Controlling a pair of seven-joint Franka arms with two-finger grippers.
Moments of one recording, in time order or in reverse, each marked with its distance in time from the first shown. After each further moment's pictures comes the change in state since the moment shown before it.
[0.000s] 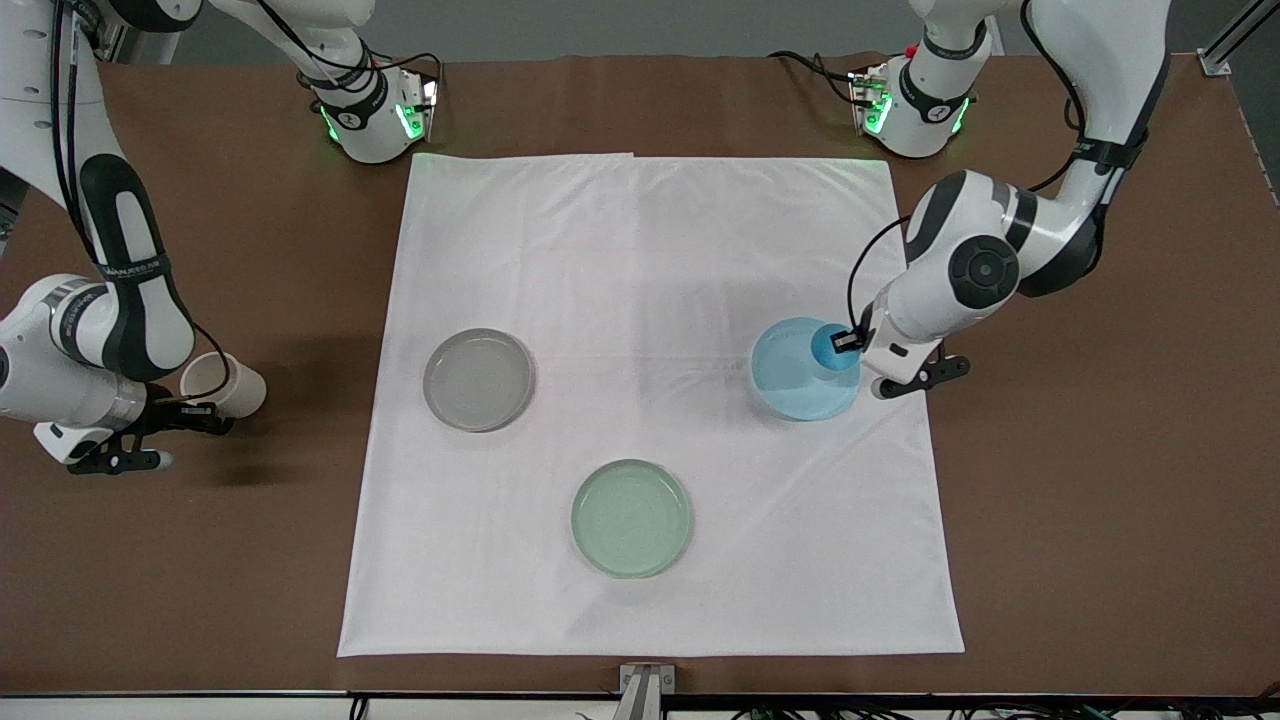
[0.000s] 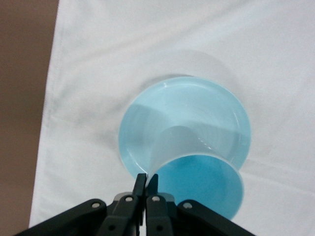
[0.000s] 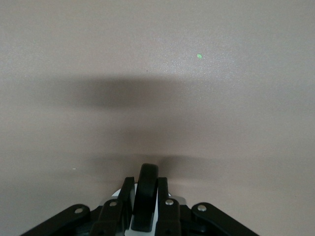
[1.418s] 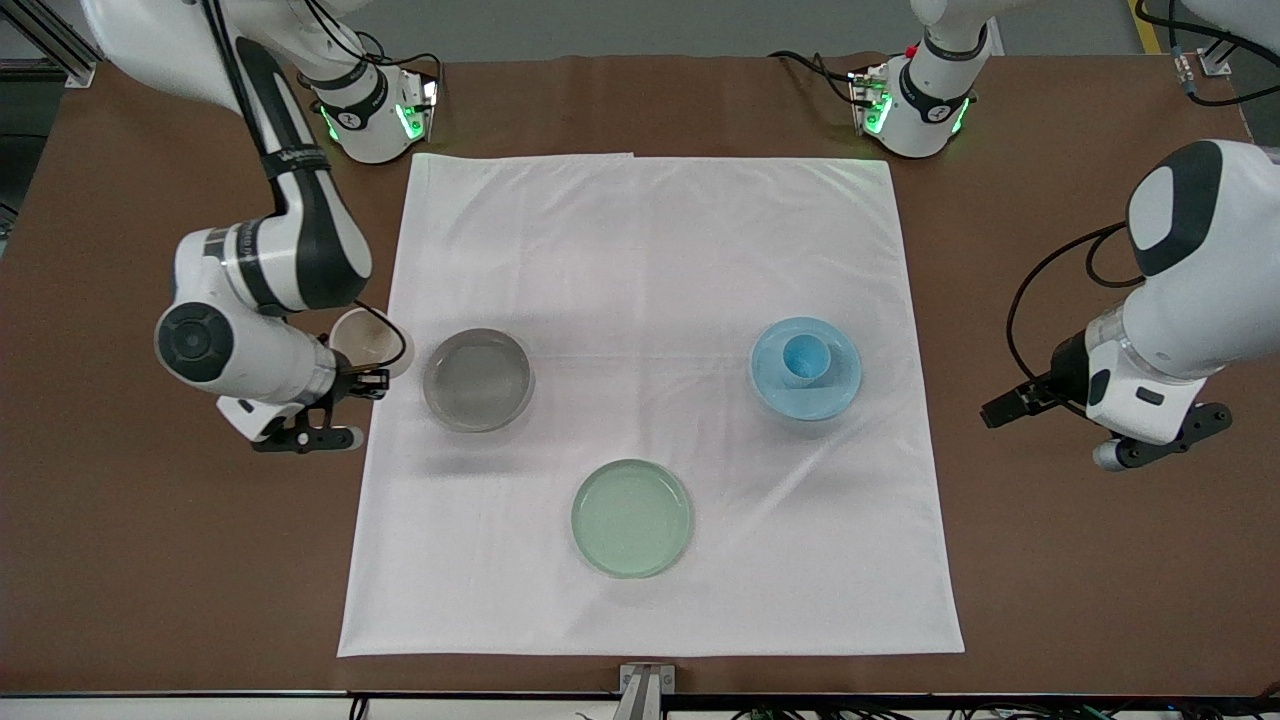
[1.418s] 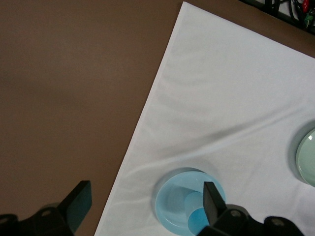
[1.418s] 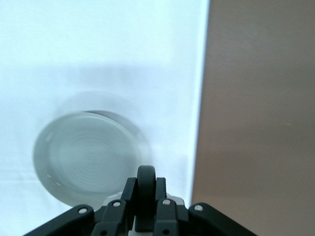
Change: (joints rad) left arm 0.191 0.033 0.009 0.572 0.078 -0.372 0.168; right arm 0.515 -0.174 0.020 0.051 0.004 -0.293 0.571
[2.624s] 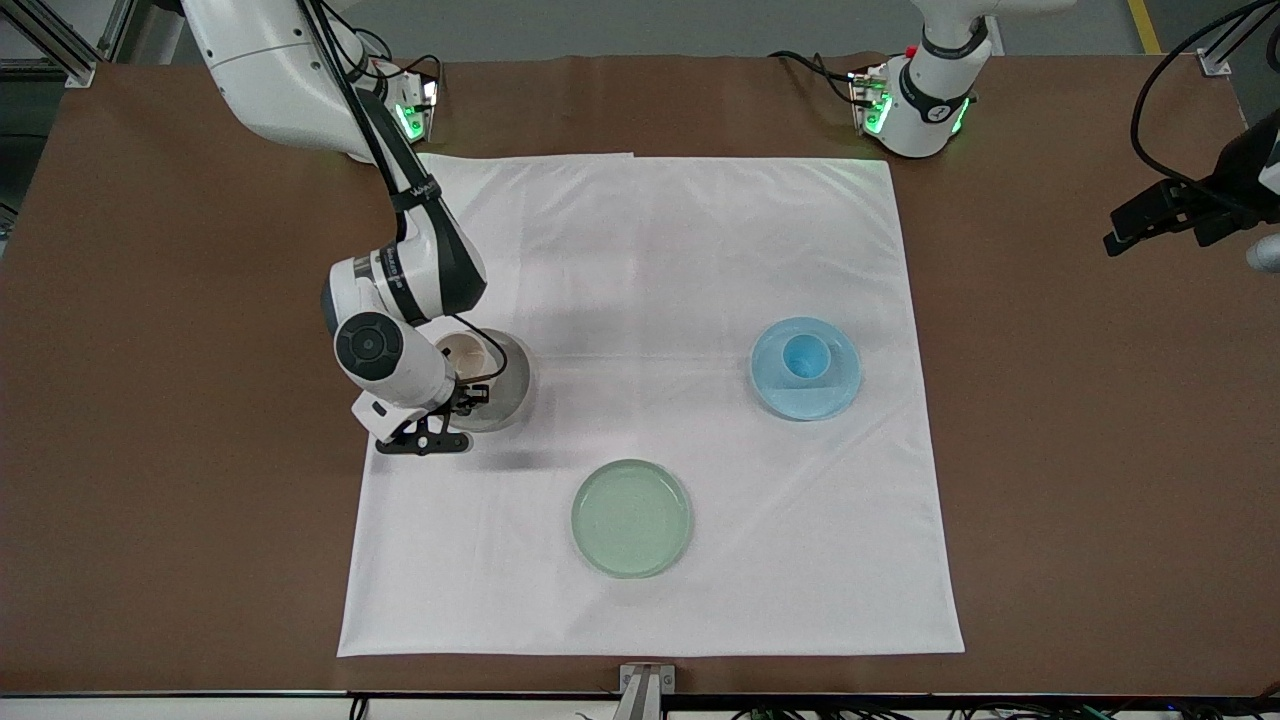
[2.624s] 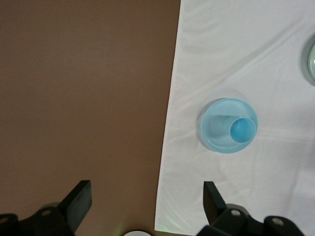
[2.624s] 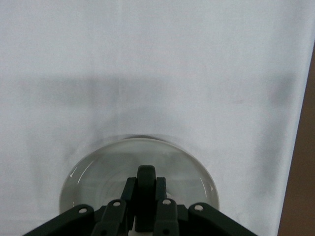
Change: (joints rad) left arm -0.405 -0.349 0.552 -0.023 -0.121 -0.364 0.410; right arm 0.125 0.159 -0.001 -0.016 0.000 0.217 0.119
